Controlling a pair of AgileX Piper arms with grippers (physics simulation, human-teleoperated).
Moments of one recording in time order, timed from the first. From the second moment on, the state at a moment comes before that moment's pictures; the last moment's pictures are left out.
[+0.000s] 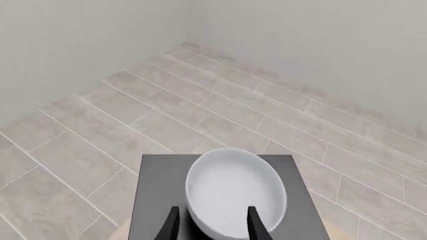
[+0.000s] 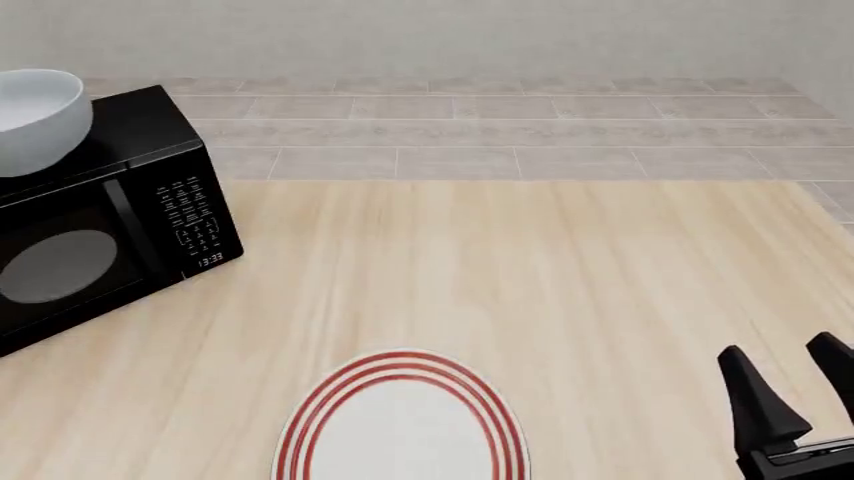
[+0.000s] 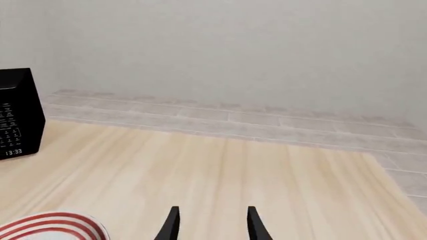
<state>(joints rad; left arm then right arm) 0.52 1.21 -1.33 0.39 -0.13 0.14 0.04 0.00 -0.04 -0.04</state>
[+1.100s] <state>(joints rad) 0.57 1.58 -1.51 0.46 -0.12 0.15 0.00 0.00 -0.02 -0.05</state>
